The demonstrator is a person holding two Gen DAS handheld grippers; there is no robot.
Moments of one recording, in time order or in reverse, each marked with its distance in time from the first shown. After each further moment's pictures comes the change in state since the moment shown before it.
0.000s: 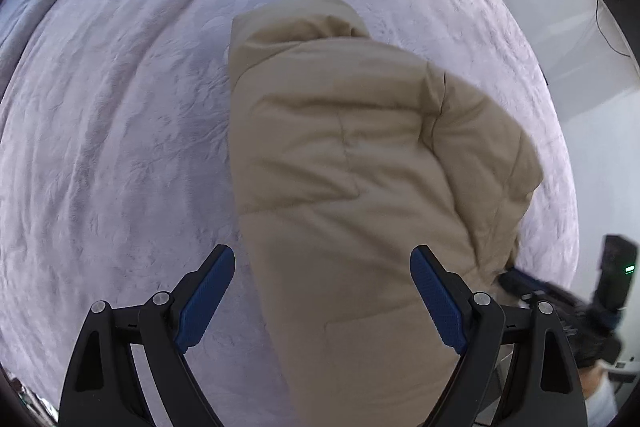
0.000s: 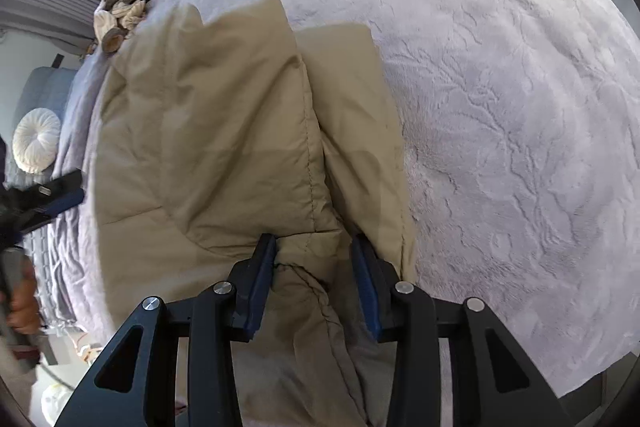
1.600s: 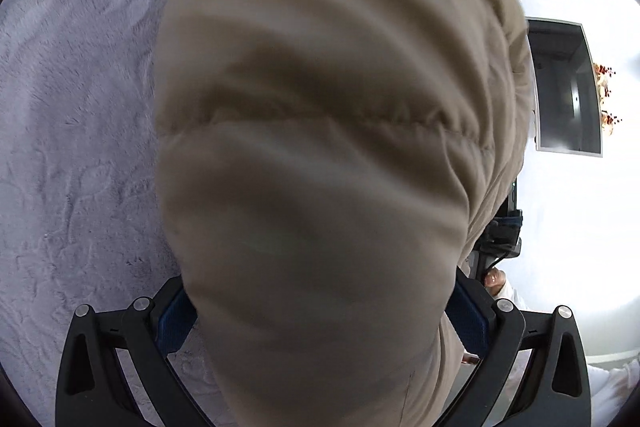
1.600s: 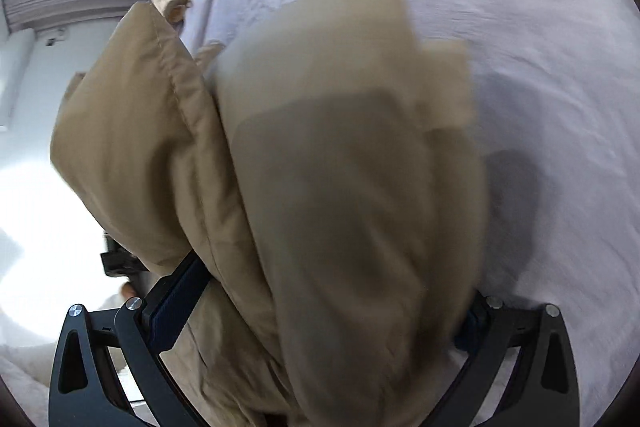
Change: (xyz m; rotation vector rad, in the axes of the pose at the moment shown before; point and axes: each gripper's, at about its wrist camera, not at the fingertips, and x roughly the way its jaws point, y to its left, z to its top) left arm 0.136 0.065 -0.019 -0.212 0.164 -0.673; right arm 0.106 -0.025 0.090 -0.024 0.271 0.472
